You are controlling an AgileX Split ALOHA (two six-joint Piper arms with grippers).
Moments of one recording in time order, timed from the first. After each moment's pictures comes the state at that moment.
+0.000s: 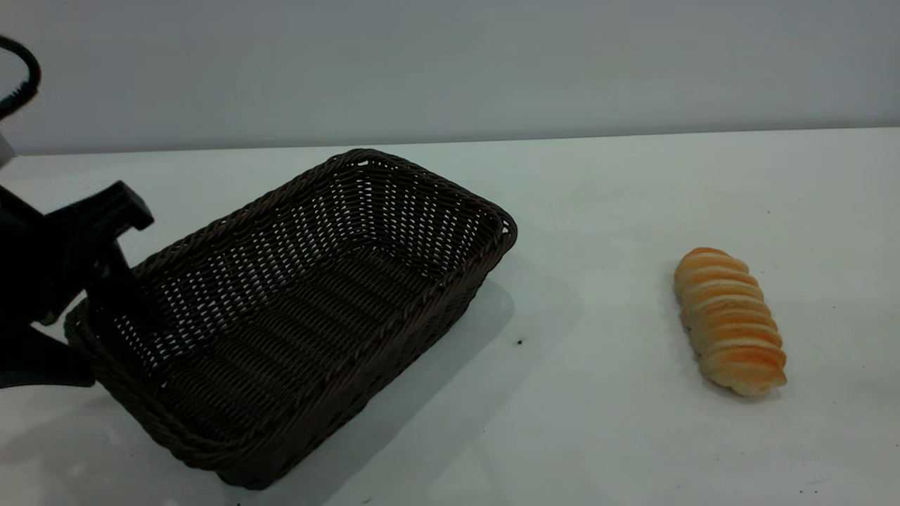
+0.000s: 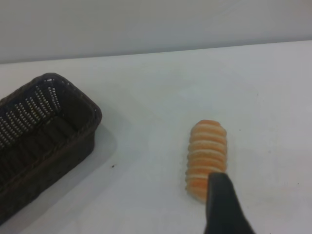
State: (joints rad) left arm -0.23 1.57 -0.51 -0.47 0.07 -0.42; right arm -0.10 0.17 -0.36 0.43 0.71 -0.23
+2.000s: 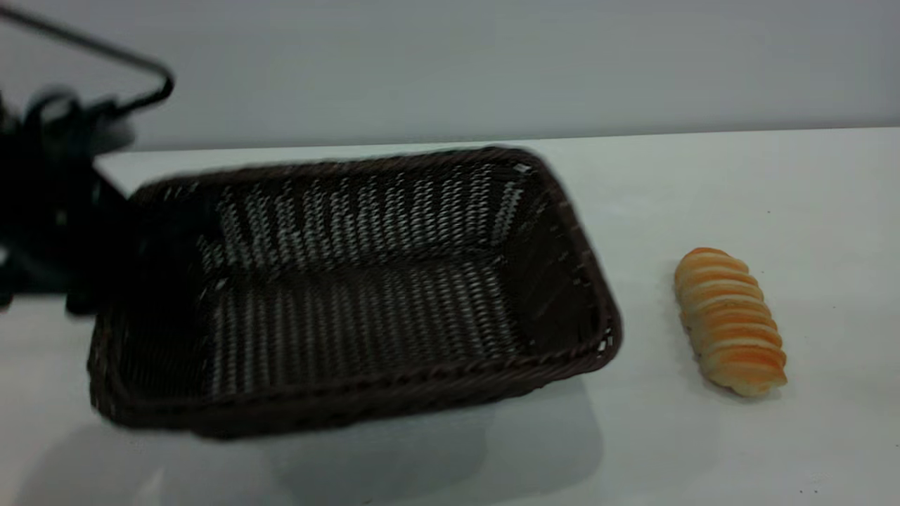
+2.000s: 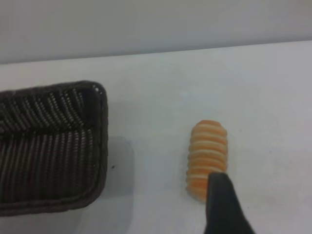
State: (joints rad) left arm -0.23 1.79 -0.77 -0.36 0.16 -0.10; right arm -0.10 0.17 -0.36 0.43 0.71 -0.23
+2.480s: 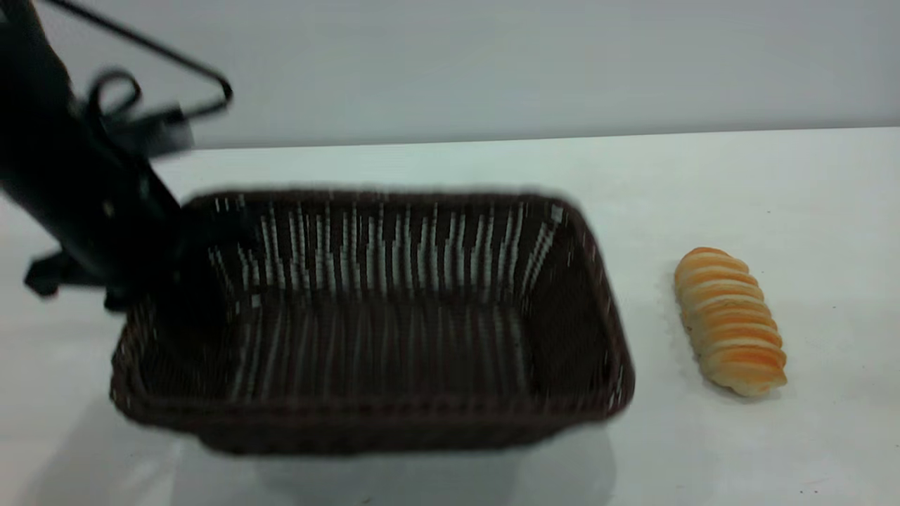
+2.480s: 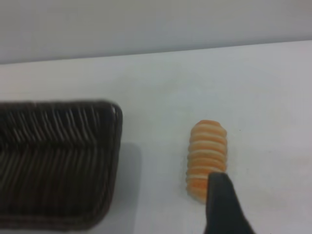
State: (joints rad) left arm -0.23 1.94 -0.89 -0.35 0.27 -0.05; right arm -0.10 0.17 -0.36 0.43 0.71 -0.23
